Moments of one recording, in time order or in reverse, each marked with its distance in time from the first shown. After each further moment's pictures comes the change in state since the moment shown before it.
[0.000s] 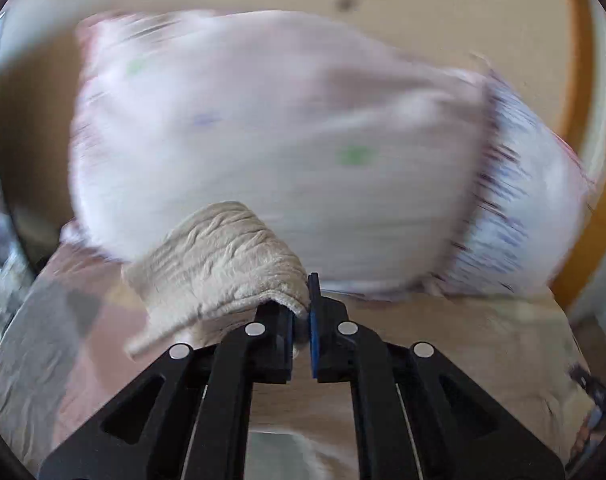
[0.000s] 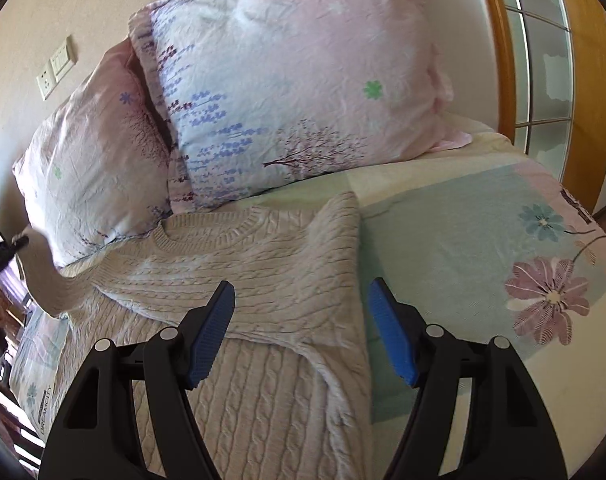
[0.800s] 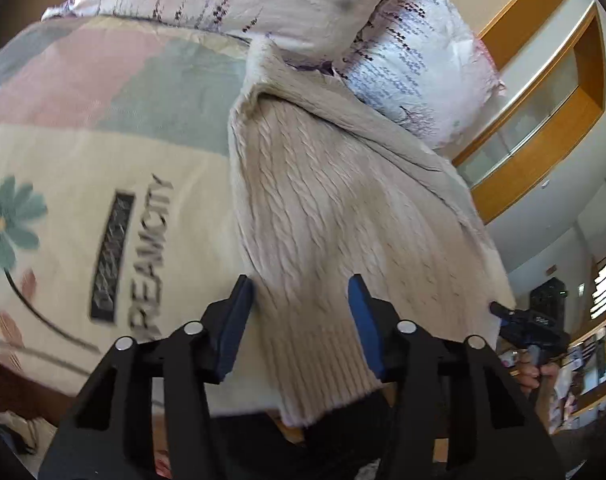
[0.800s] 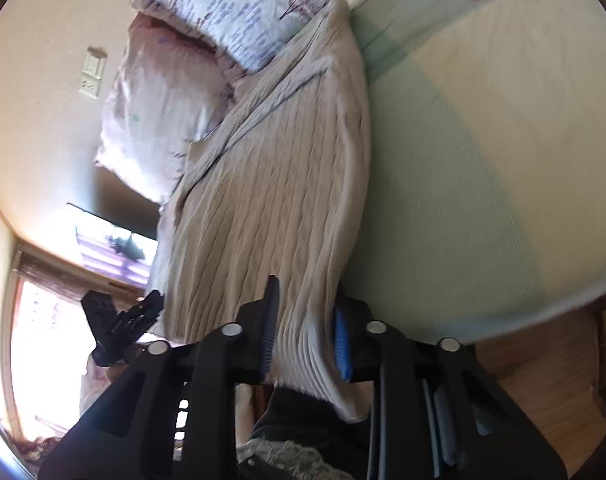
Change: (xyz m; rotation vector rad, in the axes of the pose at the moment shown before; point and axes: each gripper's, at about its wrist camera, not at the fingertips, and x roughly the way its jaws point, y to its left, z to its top) left arm -0.106 0.018 -0.235 -0.260 0.350 -0.320; right arm -0.088 -0.048 -0.155 0.344 0.408 0.442
